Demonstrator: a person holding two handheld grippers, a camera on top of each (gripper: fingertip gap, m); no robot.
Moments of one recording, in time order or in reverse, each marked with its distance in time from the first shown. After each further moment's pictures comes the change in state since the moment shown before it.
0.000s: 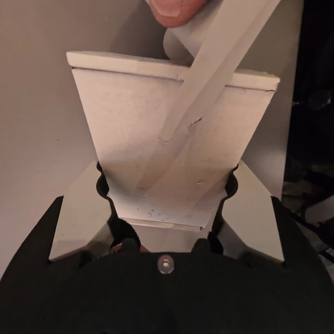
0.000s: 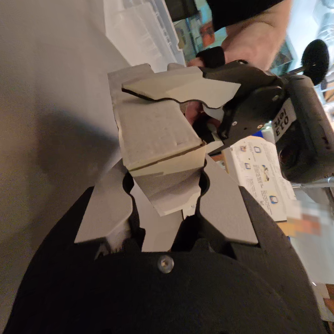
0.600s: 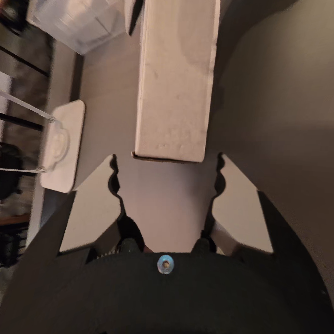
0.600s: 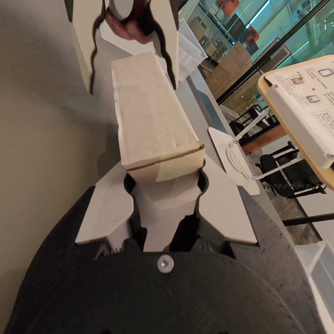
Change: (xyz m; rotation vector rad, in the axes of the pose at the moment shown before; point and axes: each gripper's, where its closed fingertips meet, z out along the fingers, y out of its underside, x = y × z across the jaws) left arm -0.027 0.020 -0.006 0.450 -0.834 0.077; right arm -0.003 0.068 -0.022 0.030 -0.182 0.460
